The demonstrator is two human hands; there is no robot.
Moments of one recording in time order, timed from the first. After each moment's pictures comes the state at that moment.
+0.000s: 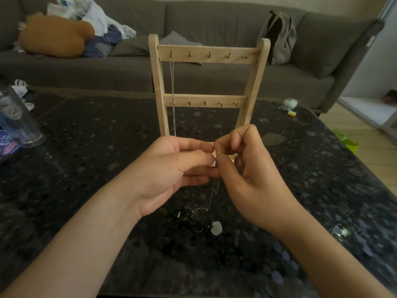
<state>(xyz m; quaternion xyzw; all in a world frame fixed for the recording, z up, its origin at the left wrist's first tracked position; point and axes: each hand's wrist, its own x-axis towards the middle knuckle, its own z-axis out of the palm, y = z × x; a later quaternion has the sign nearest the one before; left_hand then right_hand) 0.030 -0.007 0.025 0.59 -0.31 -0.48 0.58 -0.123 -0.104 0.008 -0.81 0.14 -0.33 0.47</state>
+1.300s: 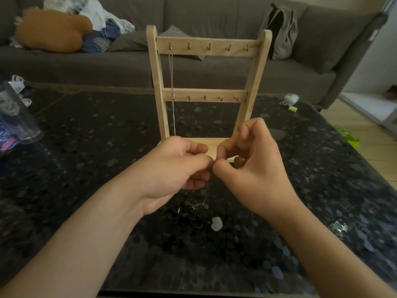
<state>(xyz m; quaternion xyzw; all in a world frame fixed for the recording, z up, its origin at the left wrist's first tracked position) 0.025 -0.012 0.017 0.65 -0.31 -0.45 0.53 -0.118 -0.110 0.003 -0.78 0.23 -0.37 0.46</state>
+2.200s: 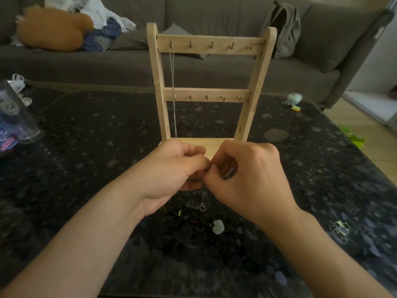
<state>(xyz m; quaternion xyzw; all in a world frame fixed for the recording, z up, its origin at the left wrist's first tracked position) 0.035 -0.018 0.008 0.67 -0.29 -0.45 0.52 -0.110 -0.114 -0.005 -0.90 0.21 -0.36 0.15</state>
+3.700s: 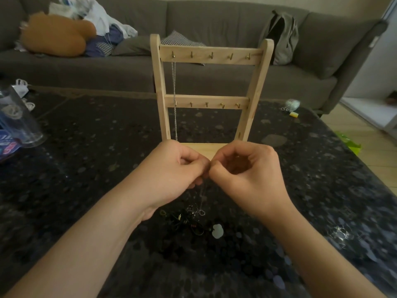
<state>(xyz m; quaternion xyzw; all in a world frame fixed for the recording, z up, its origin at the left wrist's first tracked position) 0.036 -0.010 0.014 0.73 -0.40 -0.33 0.45 -0.110 -0.120 -0.003 -0.81 0.22 -0.37 0.40</state>
